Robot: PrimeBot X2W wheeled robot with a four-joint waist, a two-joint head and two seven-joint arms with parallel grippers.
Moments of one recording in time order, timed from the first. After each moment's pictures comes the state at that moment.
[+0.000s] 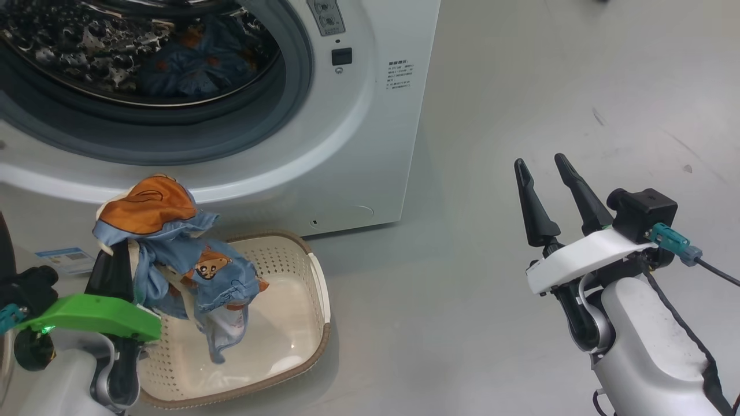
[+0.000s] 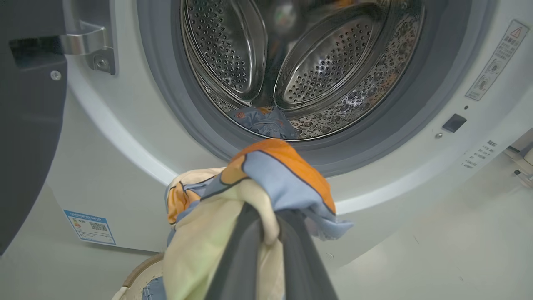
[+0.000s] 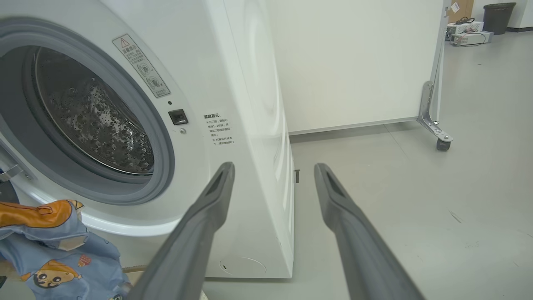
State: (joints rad) left arm -0.40 0.28 -0.36 0.48 -0.79 -0.12 -0.25; right arm -0.37 -0.16 0.35 0.33 0.51 0.12 -0.25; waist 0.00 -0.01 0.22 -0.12
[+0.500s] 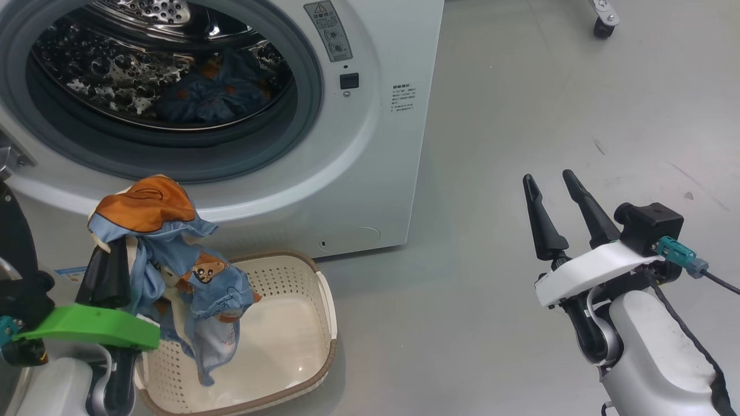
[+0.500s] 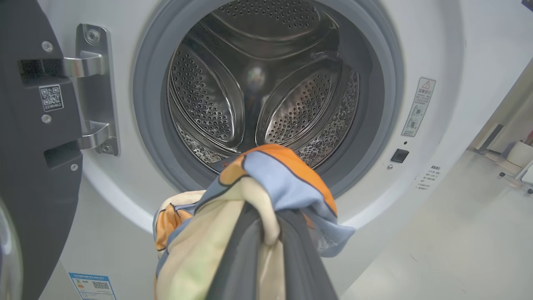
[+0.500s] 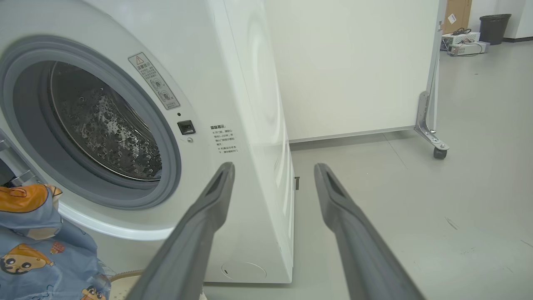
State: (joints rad) left arm -0.31 0.29 -0.29 0.29 -0.67 -0.12 -0.25; right arm -0.33 -0.18 0.35 0.33 0.52 0.12 -0.25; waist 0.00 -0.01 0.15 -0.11
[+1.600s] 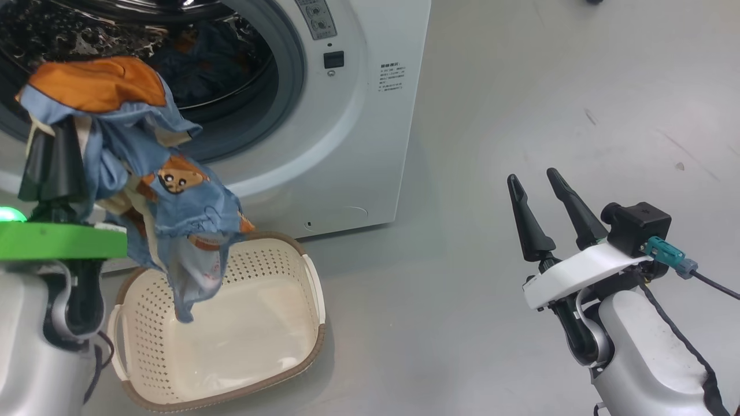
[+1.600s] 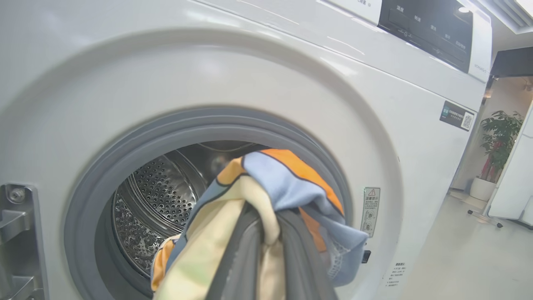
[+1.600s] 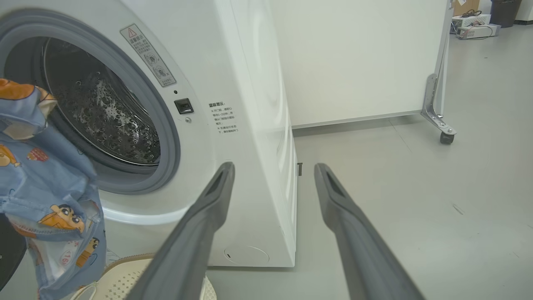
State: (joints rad) left arm -0.44 0.31 -0.23 0.04 -0.63 -0.08 -0.22; right arm -0.33 -0.18 0.39 0.30 0.53 0.12 -0.25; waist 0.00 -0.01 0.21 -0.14
